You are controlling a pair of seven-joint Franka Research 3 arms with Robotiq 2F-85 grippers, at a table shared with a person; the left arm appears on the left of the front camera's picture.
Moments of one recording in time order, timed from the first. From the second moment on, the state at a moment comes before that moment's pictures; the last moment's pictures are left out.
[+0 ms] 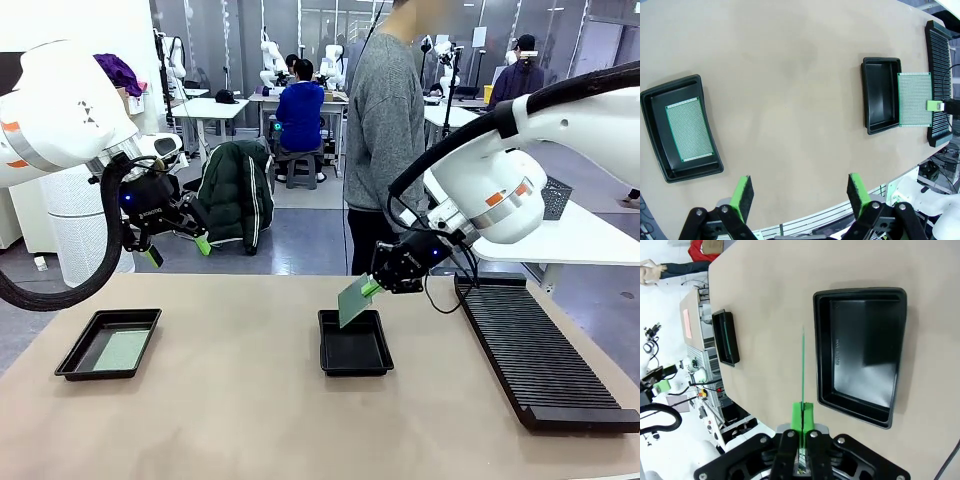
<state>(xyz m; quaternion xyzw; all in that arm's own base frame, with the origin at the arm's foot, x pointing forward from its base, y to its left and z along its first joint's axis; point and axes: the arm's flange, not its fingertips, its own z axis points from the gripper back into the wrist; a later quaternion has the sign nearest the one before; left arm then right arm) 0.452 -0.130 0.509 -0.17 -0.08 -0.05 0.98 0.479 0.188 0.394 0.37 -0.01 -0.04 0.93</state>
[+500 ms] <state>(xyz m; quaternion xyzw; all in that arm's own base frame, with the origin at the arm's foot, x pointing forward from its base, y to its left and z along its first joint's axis) 0.452 -0.130 0.509 -0.17 -0.08 -0.05 0.98 0.479 0.192 0.363 0.38 0.00 -0.03 0.93</state>
